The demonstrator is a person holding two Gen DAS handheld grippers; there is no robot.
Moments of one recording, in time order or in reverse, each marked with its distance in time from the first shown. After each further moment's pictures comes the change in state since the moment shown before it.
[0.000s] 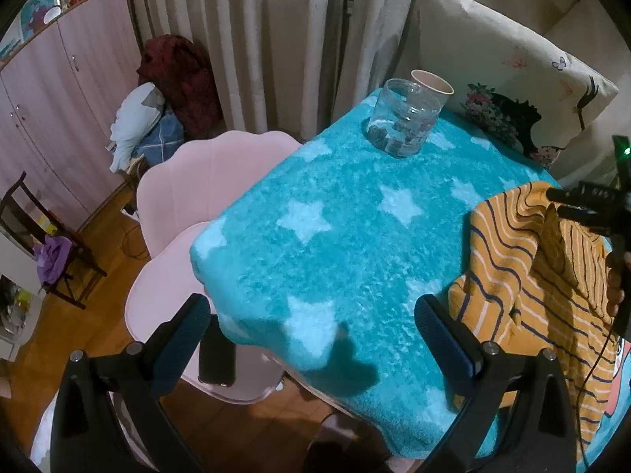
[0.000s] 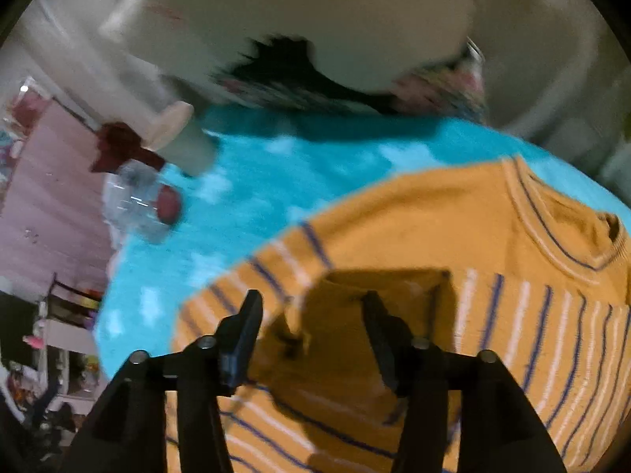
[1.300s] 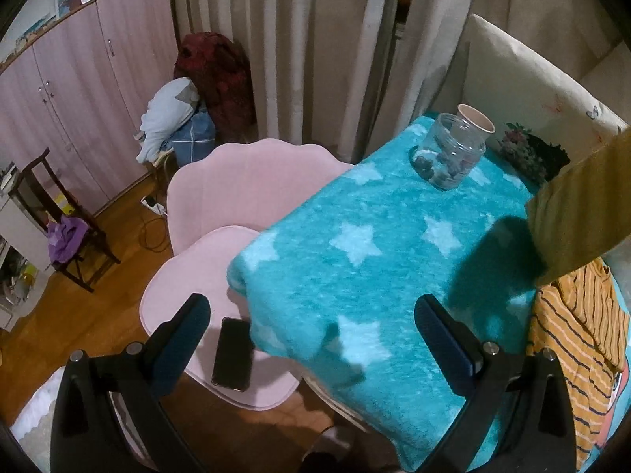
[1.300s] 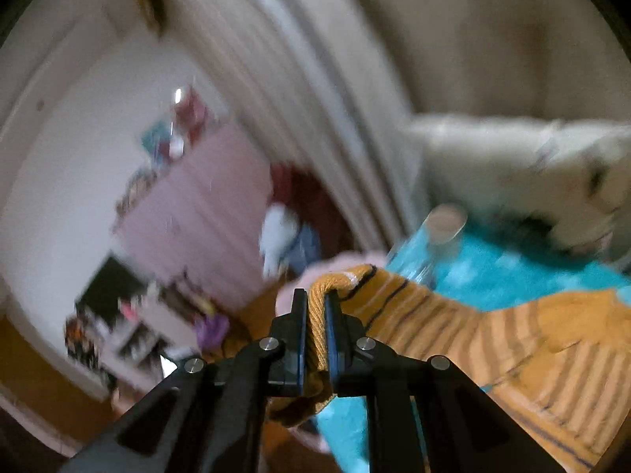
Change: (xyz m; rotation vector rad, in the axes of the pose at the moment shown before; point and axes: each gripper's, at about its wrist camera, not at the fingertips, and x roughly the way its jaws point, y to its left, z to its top) left arm -0.009 0.035 0.008 -0.104 -0.048 0.053; right arm -0.203 0.163 -0.018 -0.237 -0.307 0.451
